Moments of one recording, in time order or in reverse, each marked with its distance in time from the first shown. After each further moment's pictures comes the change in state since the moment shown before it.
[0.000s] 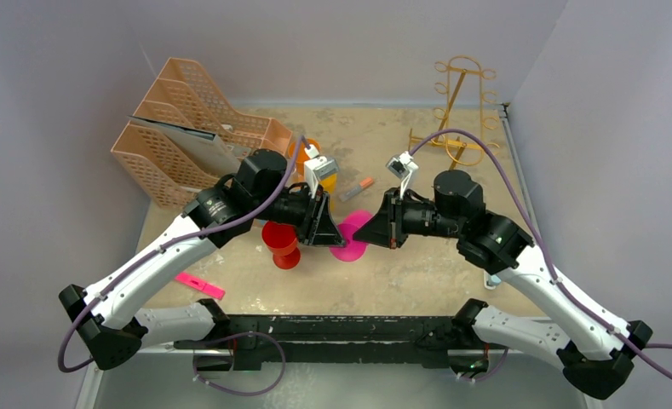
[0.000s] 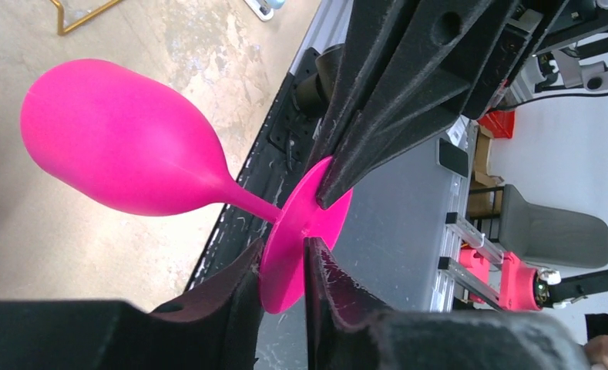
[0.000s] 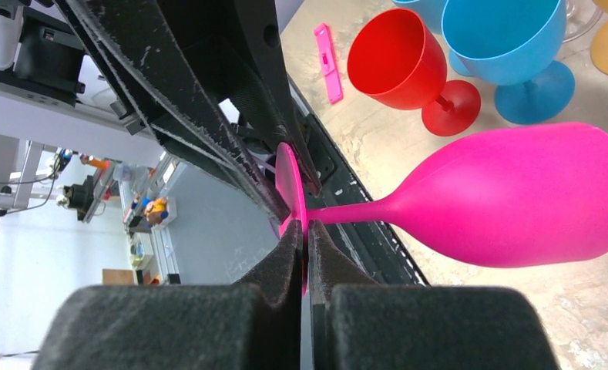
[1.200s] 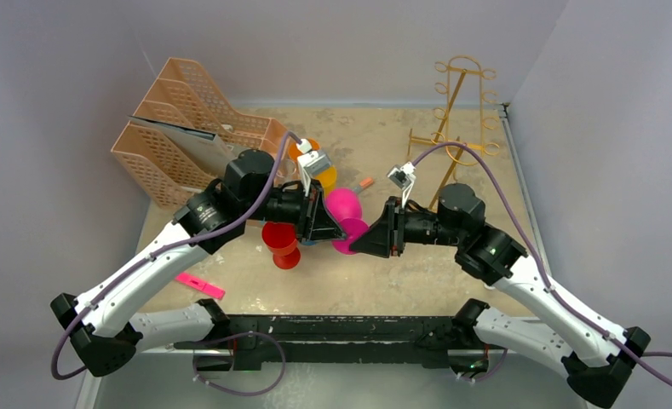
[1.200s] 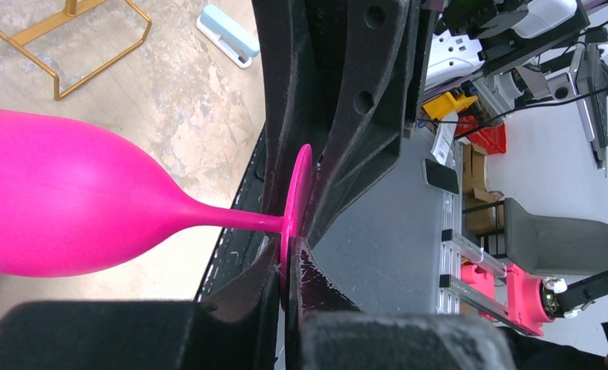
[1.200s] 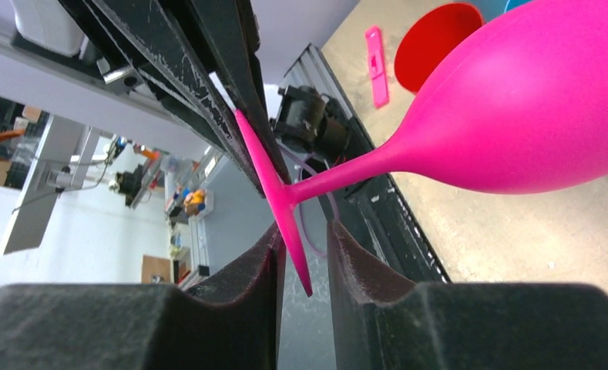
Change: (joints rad) left arm -0.001 -0.052 -0.016 0.121 0.005 -0.018; right arm -0.001 -0.074 -0.172 0.210 -0.121 0.093
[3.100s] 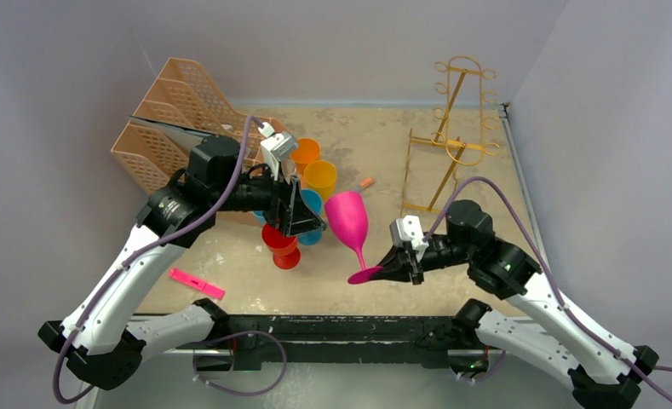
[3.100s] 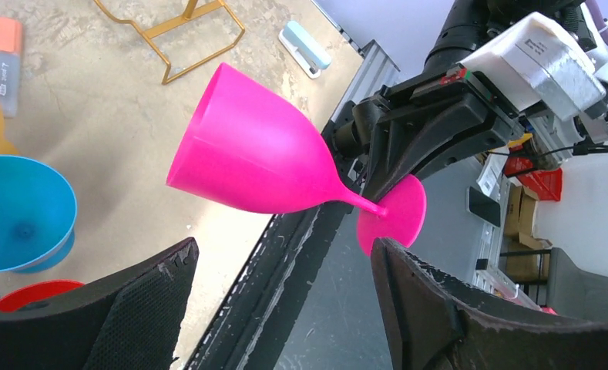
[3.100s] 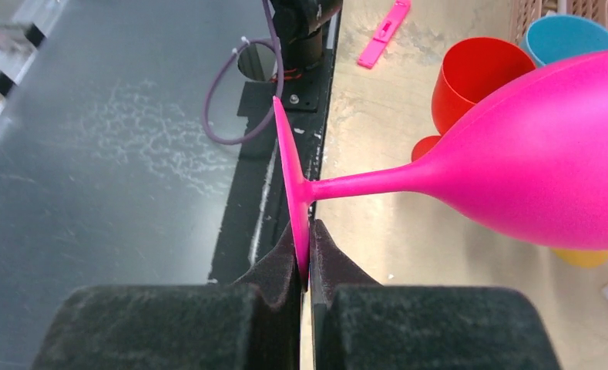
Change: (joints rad) left arm 0.183 -0.043 0.142 -0.273 -0.034 0.098; right arm 0.000 -0.124 -0.073 -0.170 -0.279 -0.887
